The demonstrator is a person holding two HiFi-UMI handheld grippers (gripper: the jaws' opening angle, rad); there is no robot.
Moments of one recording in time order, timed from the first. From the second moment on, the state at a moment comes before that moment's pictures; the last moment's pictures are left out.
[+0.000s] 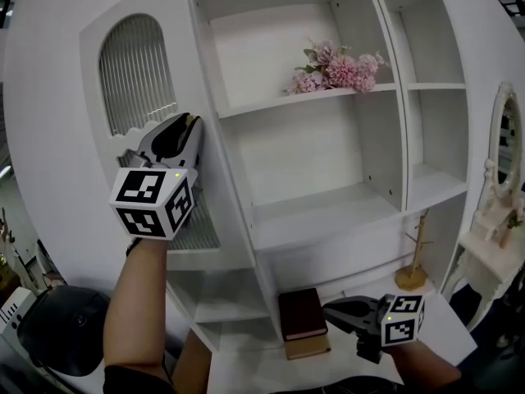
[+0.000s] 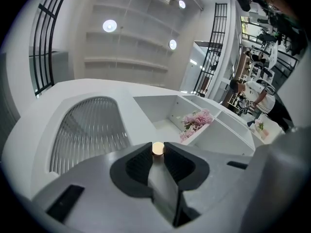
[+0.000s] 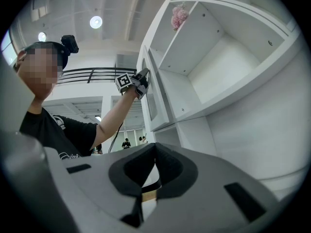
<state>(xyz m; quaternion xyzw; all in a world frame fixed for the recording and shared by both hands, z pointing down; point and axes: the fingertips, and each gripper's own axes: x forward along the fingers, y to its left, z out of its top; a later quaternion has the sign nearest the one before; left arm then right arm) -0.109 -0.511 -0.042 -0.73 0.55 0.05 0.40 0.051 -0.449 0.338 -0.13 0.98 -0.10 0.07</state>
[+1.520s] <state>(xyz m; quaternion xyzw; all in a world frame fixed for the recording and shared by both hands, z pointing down) -0.118 -0.515 -0.039 -0.74 0.58 0.05 0.33 0.074 -0.425 0.334 -0.14 0.98 -0.11 0.09</state>
